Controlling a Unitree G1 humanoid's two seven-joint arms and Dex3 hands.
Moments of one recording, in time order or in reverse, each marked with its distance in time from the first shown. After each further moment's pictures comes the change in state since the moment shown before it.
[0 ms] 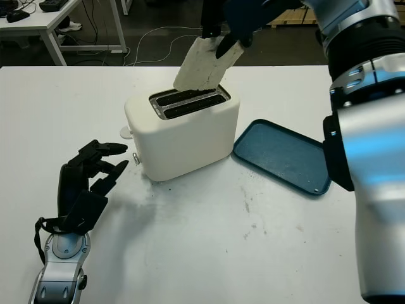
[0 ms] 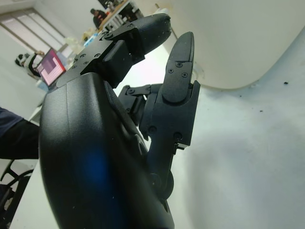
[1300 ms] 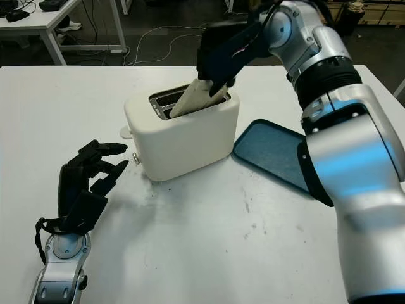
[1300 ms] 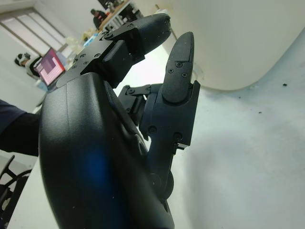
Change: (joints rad) left arm 0.001 0.000 -0.004 0.005 -0.008 -0.009 0.007; right arm 0.130 0.063 0.112 -0.008 -0.046 0.050 -0.076
